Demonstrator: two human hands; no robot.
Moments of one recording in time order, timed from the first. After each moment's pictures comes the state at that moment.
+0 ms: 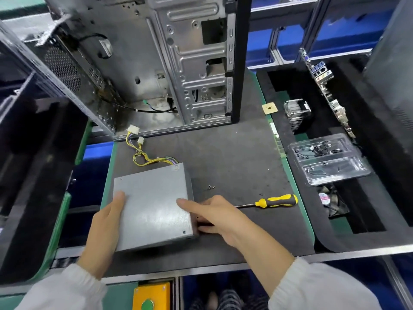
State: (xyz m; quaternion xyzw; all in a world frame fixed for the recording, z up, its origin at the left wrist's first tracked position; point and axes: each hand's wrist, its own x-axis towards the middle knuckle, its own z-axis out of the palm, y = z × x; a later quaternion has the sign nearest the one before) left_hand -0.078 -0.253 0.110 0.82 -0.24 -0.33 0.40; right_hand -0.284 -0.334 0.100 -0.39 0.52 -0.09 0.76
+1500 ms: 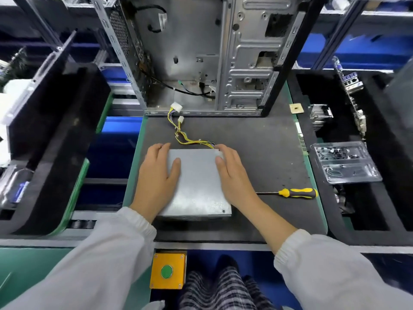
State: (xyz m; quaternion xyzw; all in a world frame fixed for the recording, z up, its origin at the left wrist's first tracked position) left_hand -0.068 -0.271 0.119 0.76 -0.57 -0.12 0.29; right_hand -0.242 -0.341 0.091 -0.72 0.46 -0.28 0.44
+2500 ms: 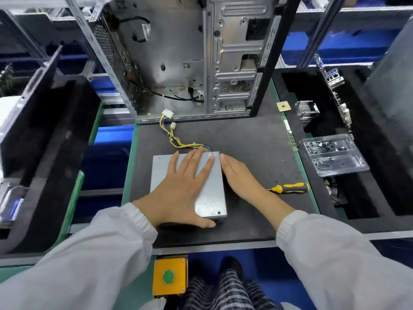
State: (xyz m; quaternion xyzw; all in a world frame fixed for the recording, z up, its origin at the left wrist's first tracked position) left_hand -0.094 -0.286 0.125 0.56 -0.82 -0.08 -0.08; right_hand -0.267 -0.362 0.083 -0.69 0.46 -0.22 0.52
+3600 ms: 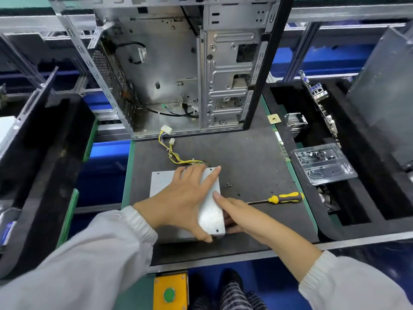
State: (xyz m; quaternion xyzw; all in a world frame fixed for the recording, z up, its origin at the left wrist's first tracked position) left_hand -0.096 -0.303 0.148 0.51 -0.85 -0.11 -0.08; right_hand -0.282 -0.313 0.109 -0.48 0.53 -0.05 0.69
